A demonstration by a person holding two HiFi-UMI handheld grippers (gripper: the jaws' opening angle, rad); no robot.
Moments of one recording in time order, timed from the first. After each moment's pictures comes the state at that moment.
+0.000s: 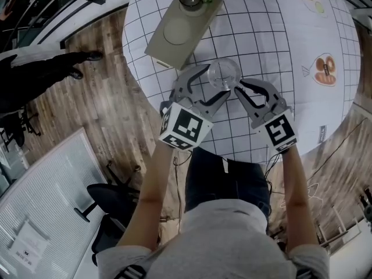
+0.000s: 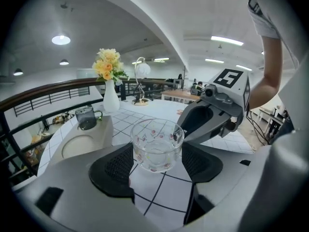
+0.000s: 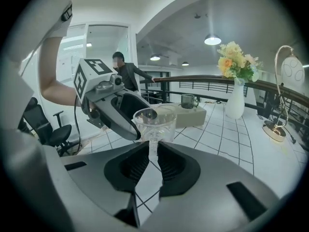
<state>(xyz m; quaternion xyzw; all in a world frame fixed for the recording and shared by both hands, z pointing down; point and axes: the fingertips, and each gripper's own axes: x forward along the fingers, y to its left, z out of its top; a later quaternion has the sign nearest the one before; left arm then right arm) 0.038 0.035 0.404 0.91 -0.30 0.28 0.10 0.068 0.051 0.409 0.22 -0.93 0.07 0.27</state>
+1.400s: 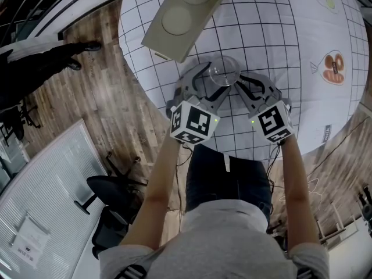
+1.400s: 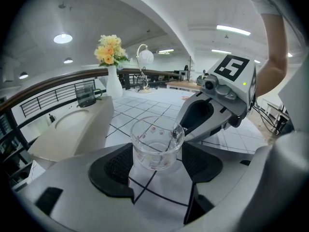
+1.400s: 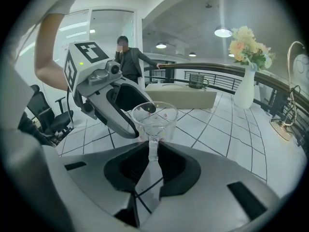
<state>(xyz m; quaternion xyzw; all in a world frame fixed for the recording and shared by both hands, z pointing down) 0.034 0.049 0.468 0.88 -0.34 0.32 0.10 0.064 0.058 0.475 0.20 -0.92 0.06 0.34</state>
